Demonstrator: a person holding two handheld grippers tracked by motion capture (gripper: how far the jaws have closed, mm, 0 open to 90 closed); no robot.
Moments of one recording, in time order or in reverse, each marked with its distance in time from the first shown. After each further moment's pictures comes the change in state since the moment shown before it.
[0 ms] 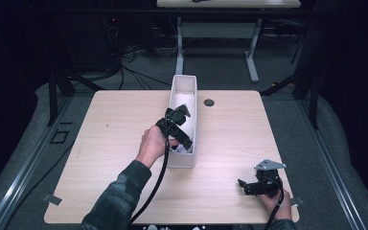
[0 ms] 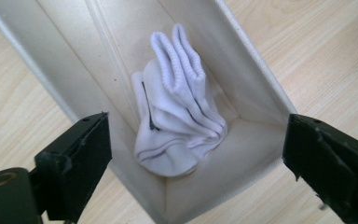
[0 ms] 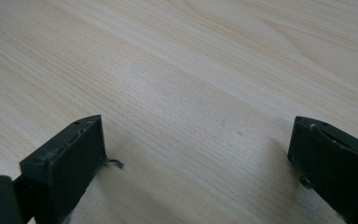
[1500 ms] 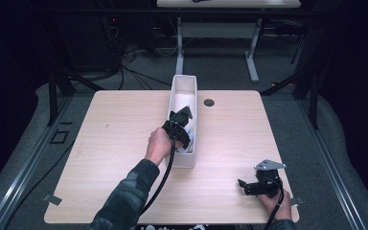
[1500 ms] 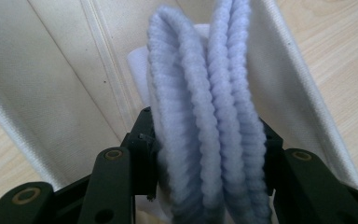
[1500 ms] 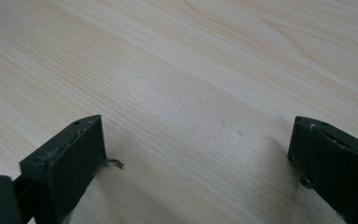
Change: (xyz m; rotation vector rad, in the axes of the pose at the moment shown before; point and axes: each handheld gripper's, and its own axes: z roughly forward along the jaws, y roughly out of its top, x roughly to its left) left arm 0.005 0.013 0.042 0.070 -0.003 -0.091; right arm 0.000 0.000 0.000 0.000 0.003 0.001
